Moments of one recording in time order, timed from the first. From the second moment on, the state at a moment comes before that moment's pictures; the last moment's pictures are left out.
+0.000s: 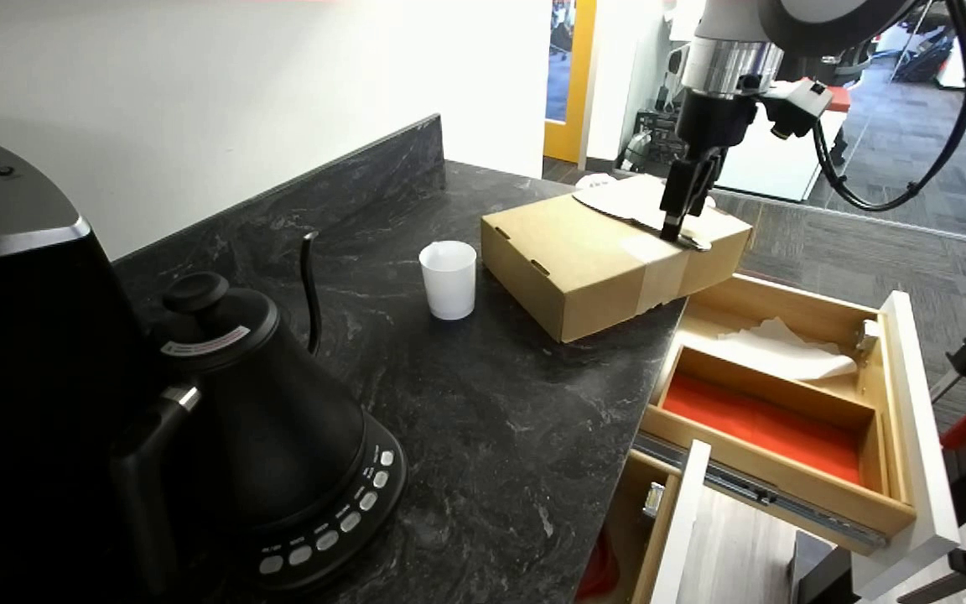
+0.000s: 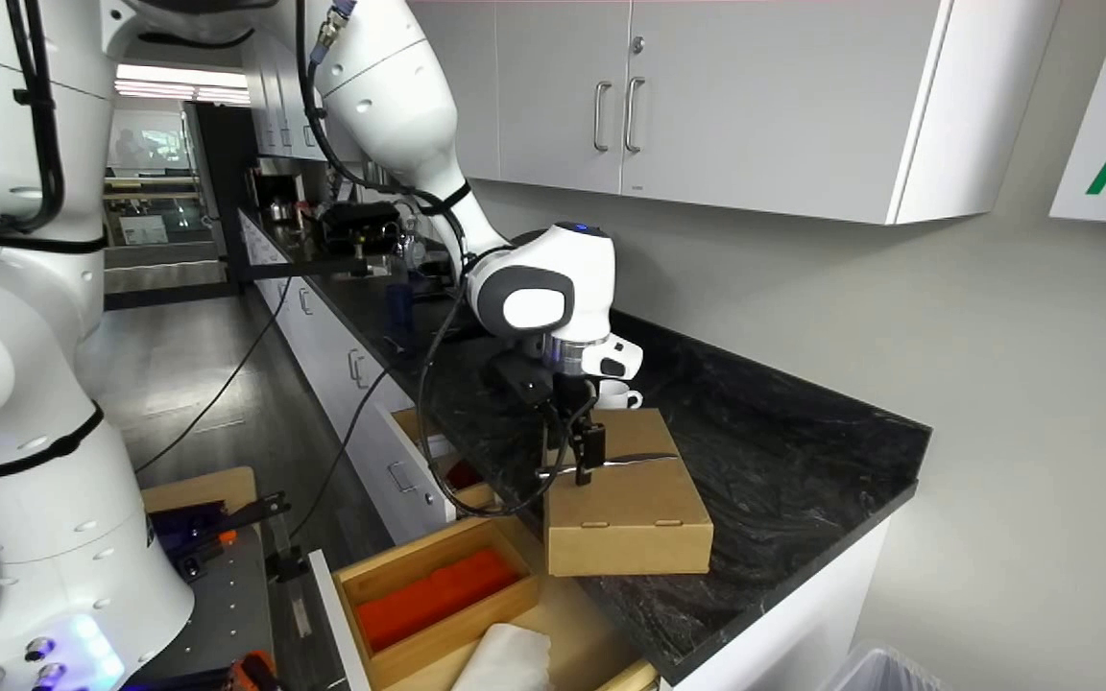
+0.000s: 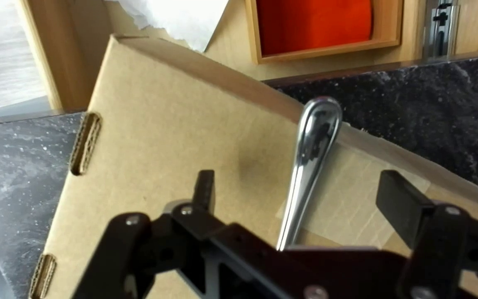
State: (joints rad) arm -0.09 0.32 -0.02 -2.28 0.11 2.63 -0.10
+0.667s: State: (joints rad) arm -0.09 0.32 -0.02 -2.28 0.11 2.63 -0.12
